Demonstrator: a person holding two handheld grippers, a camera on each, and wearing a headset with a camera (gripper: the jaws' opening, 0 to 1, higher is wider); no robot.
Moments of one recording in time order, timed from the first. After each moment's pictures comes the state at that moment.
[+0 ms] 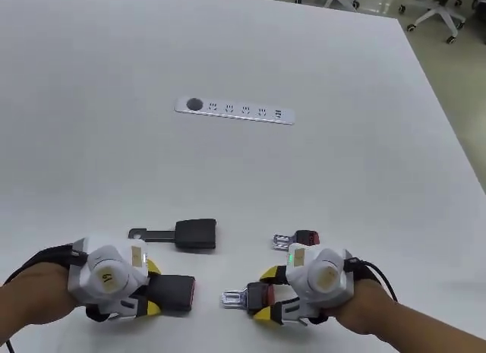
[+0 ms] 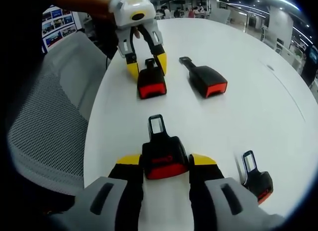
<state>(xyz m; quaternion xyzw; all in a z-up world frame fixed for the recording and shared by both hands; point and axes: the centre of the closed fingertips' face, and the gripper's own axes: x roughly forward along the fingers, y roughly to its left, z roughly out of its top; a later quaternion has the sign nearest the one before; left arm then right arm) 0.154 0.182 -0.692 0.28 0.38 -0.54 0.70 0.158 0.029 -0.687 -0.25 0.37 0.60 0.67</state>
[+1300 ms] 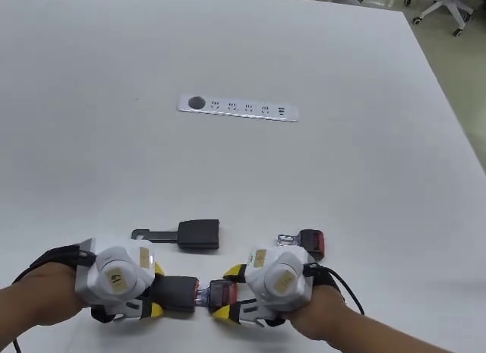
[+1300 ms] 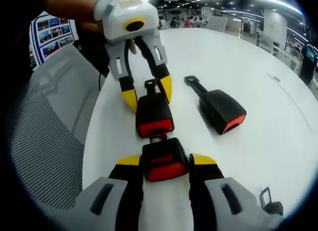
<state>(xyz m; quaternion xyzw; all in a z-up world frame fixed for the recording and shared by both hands) 0.153 0.181 -0.692 0.29 0.40 -0.54 0.68 0.158 0.110 -0.695 -0.20 0.34 0.60 0.70</state>
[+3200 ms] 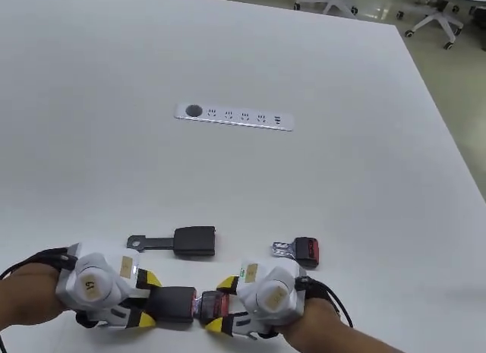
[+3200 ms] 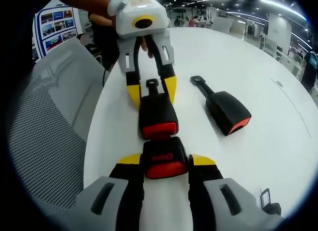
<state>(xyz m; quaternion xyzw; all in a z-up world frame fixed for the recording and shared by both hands) 0.146 0.184 -0.695 0.28 0.35 -0.61 0.66 0.145 0.106 -0.690 -0.23 0.34 0.60 0.69</state>
